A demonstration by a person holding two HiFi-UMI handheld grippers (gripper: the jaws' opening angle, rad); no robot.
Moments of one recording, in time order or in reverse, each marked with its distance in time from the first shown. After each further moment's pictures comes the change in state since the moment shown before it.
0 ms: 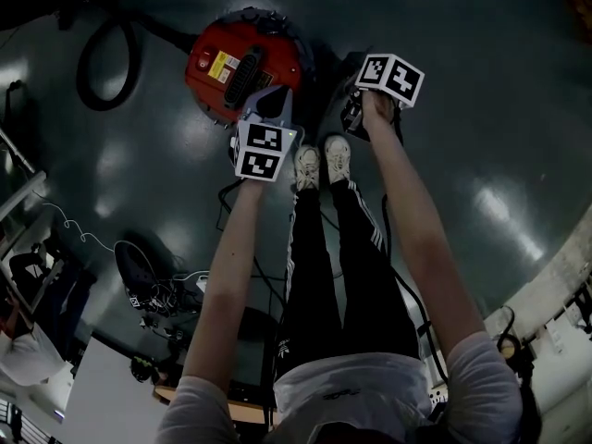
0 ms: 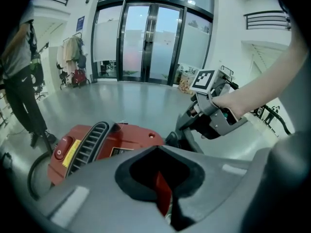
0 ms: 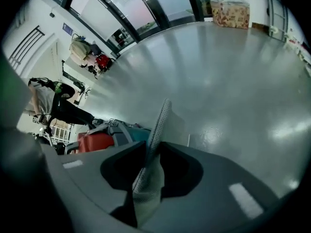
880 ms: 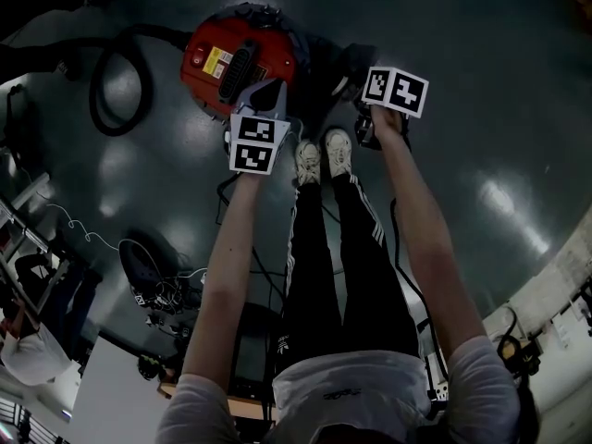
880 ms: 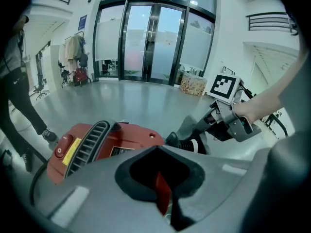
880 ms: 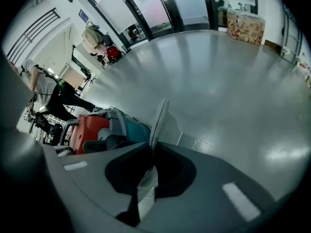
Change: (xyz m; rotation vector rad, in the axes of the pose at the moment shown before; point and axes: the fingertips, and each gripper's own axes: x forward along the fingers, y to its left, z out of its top) left arm -0.001 -0.001 0.001 -0.025 0.008 0.006; right arm -0.025 -0.029 -0.017 -0.169 -0.005 -0.025
